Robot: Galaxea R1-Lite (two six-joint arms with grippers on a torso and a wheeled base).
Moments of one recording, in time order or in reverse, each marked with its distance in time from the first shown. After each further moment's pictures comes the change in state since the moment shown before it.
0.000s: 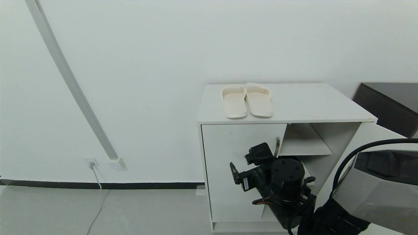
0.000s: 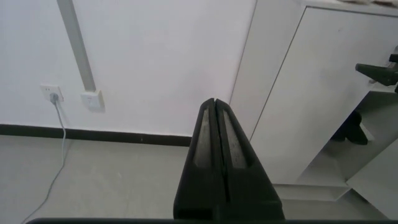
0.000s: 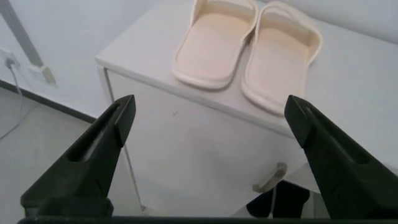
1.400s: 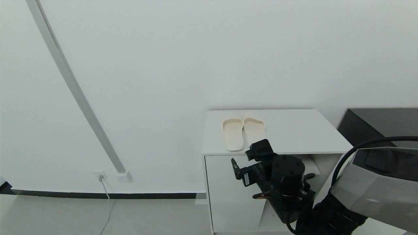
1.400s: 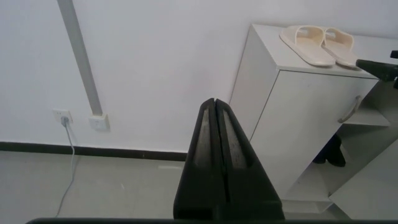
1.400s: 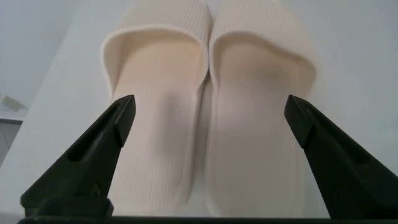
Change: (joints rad) left arm 0.000 0.000 0.000 0.000 0.000 0.003; right arm -0.027 0.010 -0.034 -0.006 0.000 -0.033
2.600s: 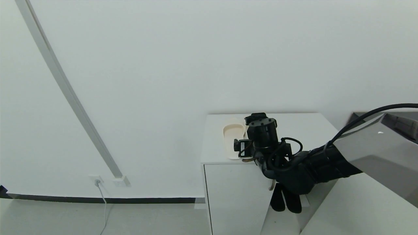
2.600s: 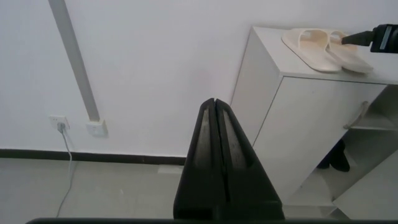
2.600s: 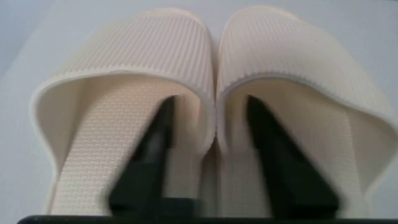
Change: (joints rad) left arm 0.000 0.000 -0.001 0.000 -0.006 0.006; right arm -0.090 -0.002 -0.504 0.774 -0.095 0.328
